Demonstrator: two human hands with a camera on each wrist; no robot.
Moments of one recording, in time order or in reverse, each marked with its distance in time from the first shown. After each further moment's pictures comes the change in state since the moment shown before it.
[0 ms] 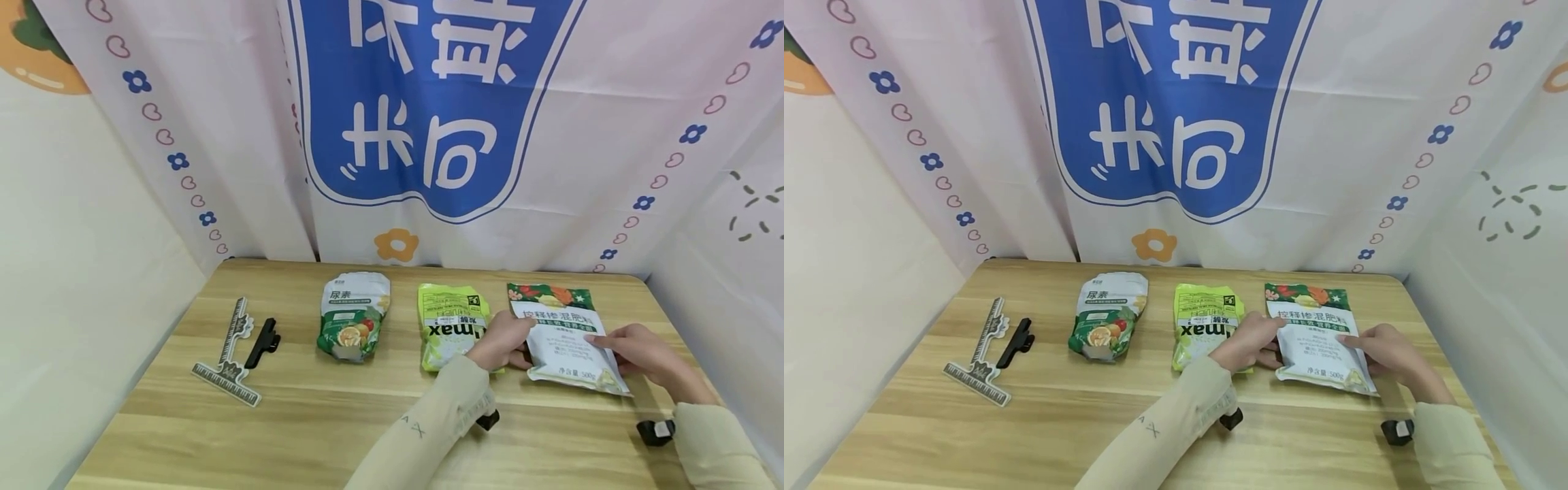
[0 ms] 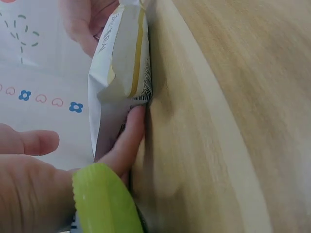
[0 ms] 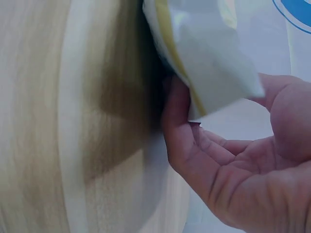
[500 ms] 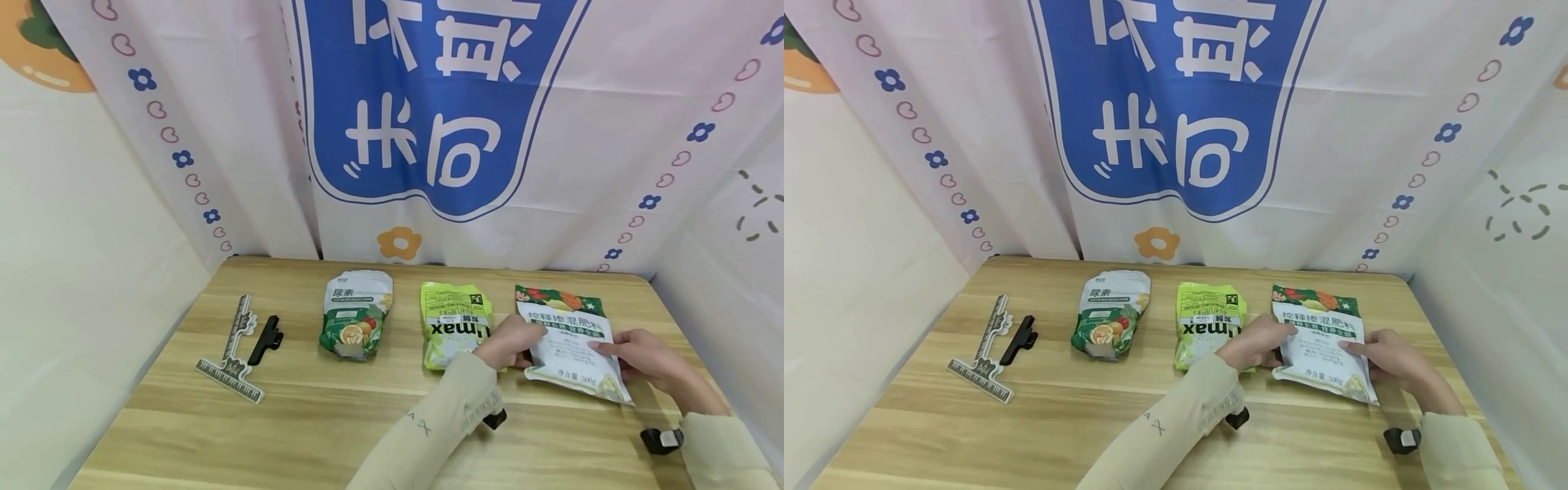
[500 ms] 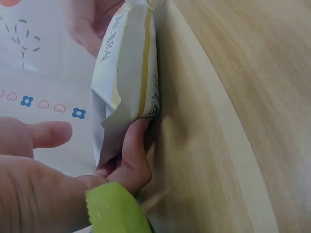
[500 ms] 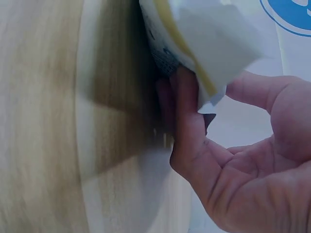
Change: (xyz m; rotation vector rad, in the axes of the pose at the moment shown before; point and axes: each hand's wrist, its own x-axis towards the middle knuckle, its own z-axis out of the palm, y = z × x) left_hand -0.006 0.007 0.008 0.084 0.005 -0.045; right_hand -0.005 -0.001 0.004 0.062 -0.054 -0.019
